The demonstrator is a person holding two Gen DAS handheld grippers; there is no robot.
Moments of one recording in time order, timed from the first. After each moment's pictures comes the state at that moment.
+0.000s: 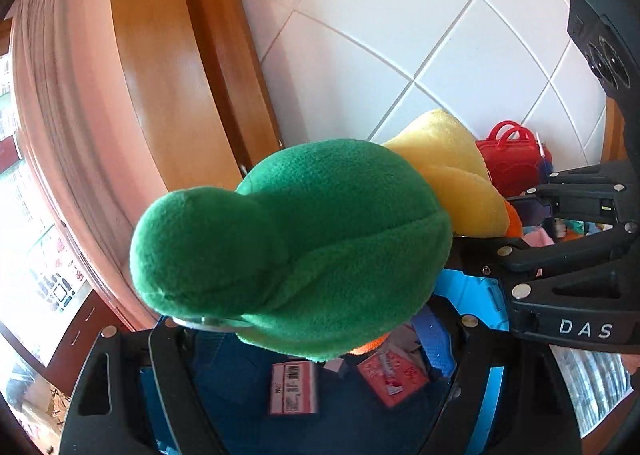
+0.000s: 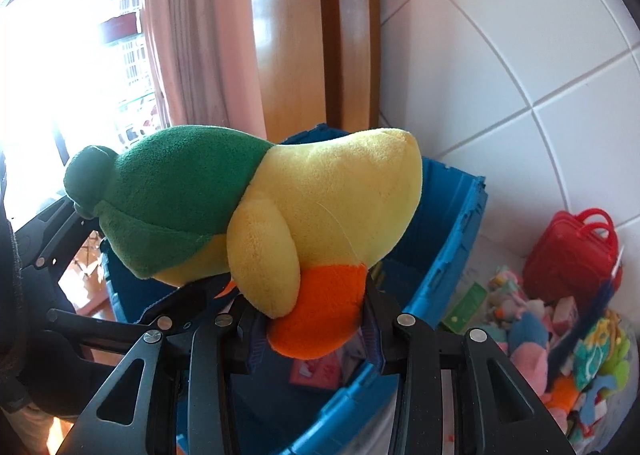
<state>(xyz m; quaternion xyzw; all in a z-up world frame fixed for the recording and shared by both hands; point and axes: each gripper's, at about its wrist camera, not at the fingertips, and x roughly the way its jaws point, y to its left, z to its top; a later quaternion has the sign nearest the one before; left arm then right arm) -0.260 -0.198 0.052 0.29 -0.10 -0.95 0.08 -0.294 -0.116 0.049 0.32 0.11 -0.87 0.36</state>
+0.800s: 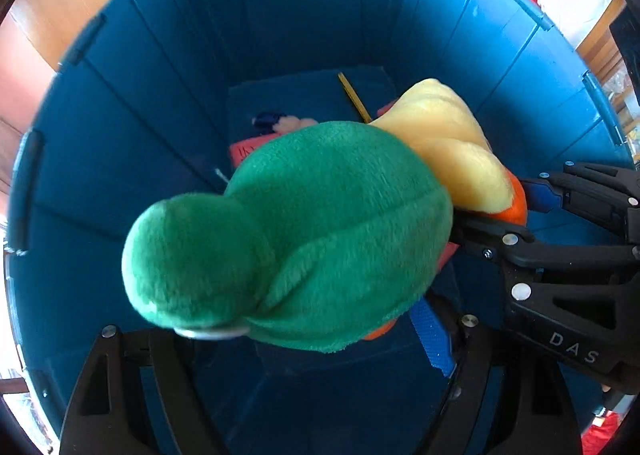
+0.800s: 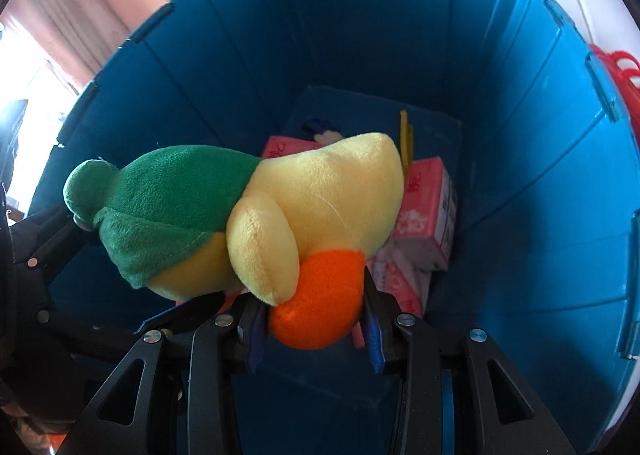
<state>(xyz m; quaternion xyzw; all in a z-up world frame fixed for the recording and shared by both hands) -0.379 -0.301 -0.099 0.61 -0.04 -0.79 -0.08 -0.384 -0.228 -0.113 0.58 0.05 -0.78 0.21</state>
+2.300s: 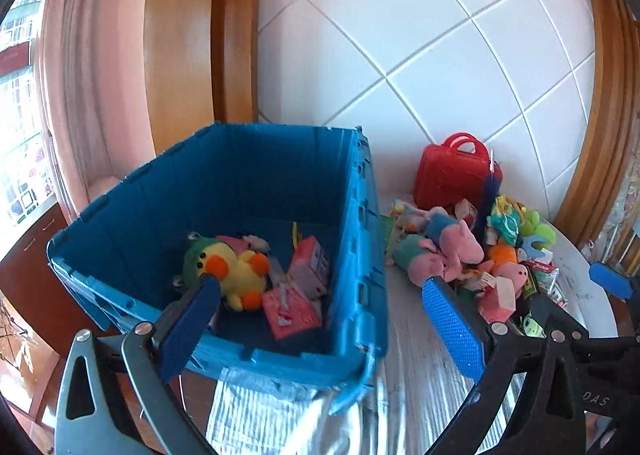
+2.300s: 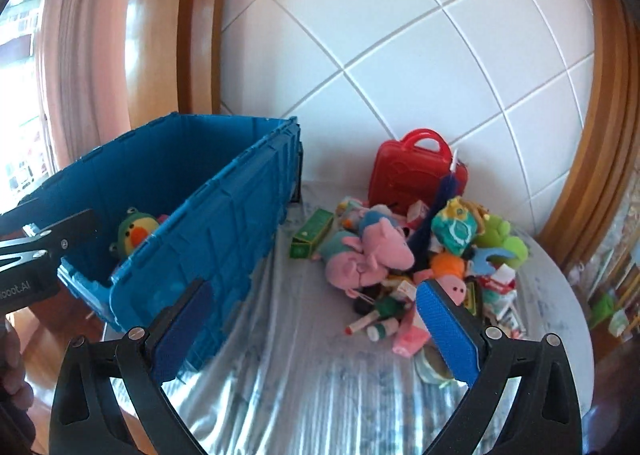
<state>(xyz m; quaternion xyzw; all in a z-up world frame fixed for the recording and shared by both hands) -0.135 -0.085 0.006 0.29 0.05 -0.95 0.06 -0.152 0.079 -0.005 0.29 0.07 -0.95 0.09</state>
